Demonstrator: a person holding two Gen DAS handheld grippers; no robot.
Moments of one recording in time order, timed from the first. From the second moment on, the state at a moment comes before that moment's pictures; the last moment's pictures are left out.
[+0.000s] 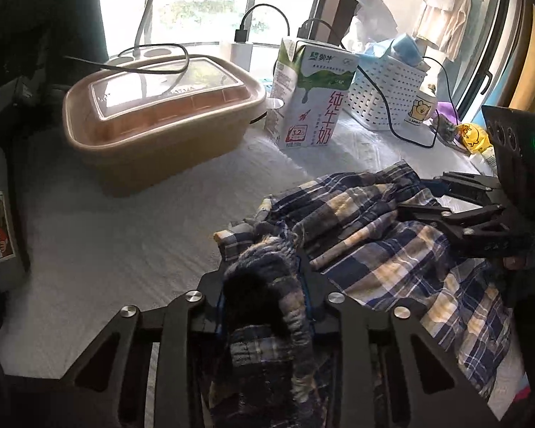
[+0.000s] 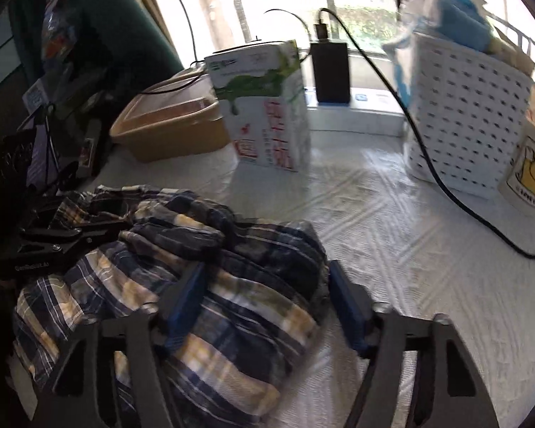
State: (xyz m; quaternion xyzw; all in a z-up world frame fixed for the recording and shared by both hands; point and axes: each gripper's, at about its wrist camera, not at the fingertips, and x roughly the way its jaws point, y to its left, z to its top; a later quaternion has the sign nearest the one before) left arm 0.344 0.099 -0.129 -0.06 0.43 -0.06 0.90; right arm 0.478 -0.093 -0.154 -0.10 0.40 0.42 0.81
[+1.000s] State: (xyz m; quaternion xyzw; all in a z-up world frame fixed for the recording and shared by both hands) left arm 0.187 0.093 0.017 -0.03 0.21 -0.02 0.98; right arm 0.290 -0.127 0.030 -0.14 0.11 0.39 0.90
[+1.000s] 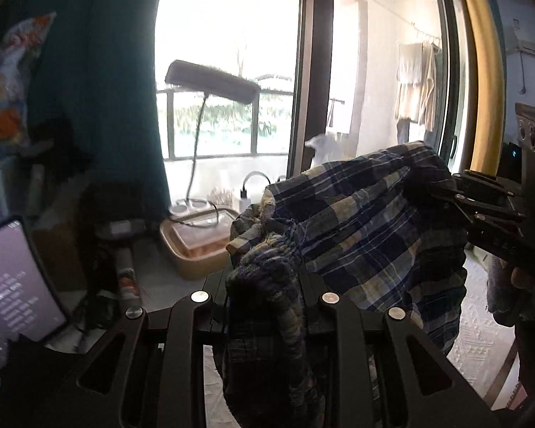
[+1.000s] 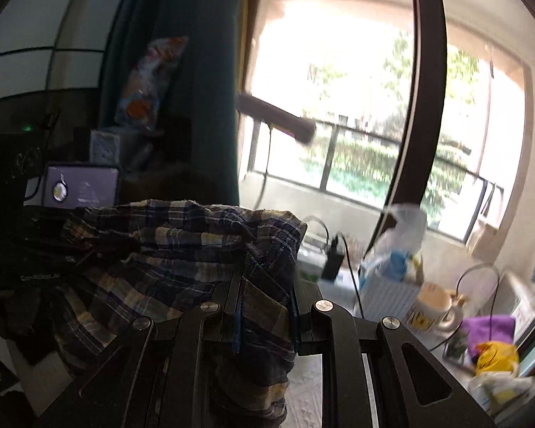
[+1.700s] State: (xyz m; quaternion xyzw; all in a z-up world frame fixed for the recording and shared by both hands) left arm 0.049 0.164 0.108 -0.01 0.08 0.05 1.00; right arm 0.165 -0.082 0.113 -0.14 -0.02 0.45 0.88
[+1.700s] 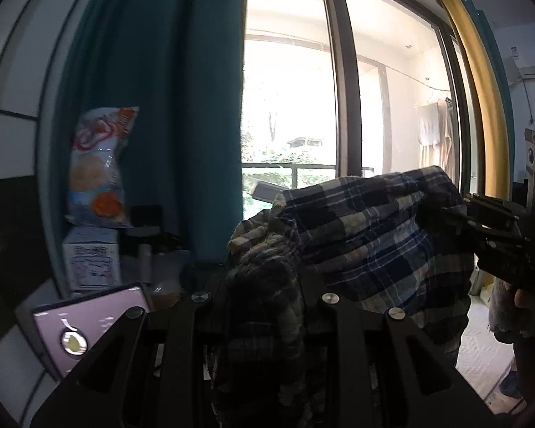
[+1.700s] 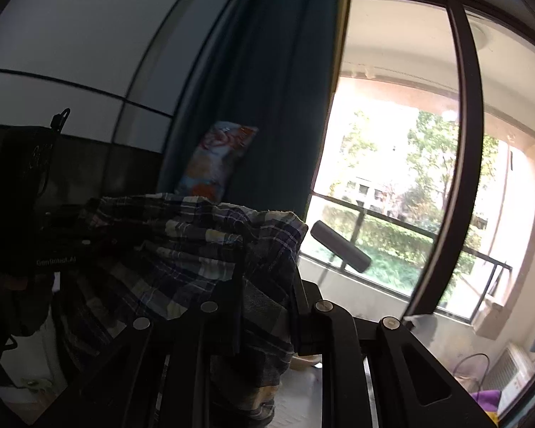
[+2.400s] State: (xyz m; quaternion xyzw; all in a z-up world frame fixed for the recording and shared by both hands) left arm 0.138 0.238 -0.063 -0.09 0.31 0.07 0.94; right arm 0.256 0.024 -0.066 -0.13 0.23 0.45 0.85
